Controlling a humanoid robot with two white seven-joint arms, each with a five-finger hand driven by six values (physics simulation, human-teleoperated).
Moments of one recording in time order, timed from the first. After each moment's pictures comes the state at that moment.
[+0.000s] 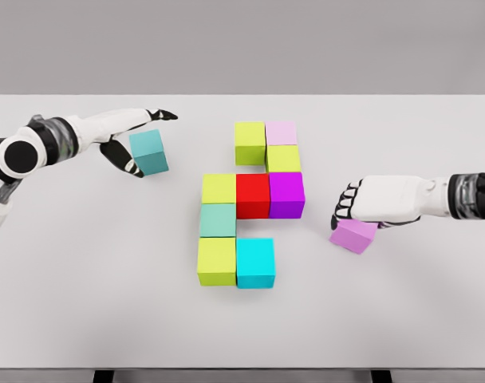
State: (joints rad) left arm -0.70 0.67 -0.65 -1.55 -0.22 0.18 -0.61; right arm -0.64 -0.97 0.77 -1.70 0.45 -0.61 0.61
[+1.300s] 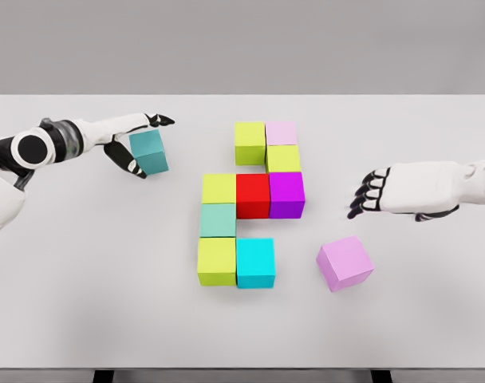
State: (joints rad) left arm -0.74 0.56 -0.66 -1.23 -0.18 0.04 -0.61; right arm -0.85 -1.15 0.95 -1.76 0.32 -0.61 0.61
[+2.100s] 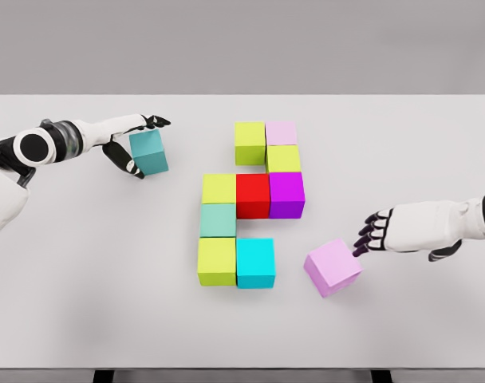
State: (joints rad) left arm -0.76 0.54 -0.66 -1.15 -0.18 0.03 -0.61; right arm -0.83 -1.18 1.10 -1.77 0.32 -0.61 0.61
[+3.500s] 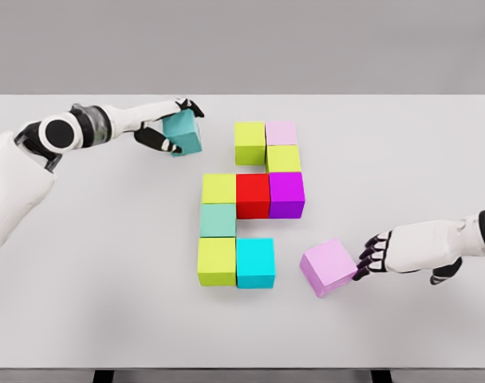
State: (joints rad) left arm -0.84 0.45 -0.70 -1.10 -0.16 -0.07 -0.62; right arm -0.93 -1.20 1.28 -1.77 0.24 -0.61 0.61
